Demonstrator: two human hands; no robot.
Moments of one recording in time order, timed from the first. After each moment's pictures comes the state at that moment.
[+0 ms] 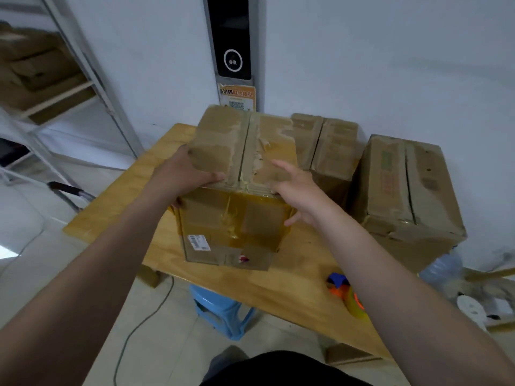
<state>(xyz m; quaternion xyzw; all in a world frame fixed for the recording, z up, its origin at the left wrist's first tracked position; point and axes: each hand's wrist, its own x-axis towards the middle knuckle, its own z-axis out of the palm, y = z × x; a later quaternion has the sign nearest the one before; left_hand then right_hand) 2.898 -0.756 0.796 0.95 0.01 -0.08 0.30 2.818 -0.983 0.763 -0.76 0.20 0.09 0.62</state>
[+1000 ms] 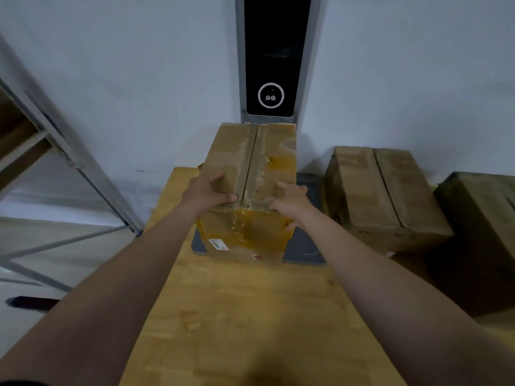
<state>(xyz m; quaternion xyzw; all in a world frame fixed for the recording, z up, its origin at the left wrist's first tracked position) 3.381 -0.633 0.700 0.92 -0.16 -0.17 0.33 3.236 -0.819 0.722 -0.80 0.34 0.07 0.50</state>
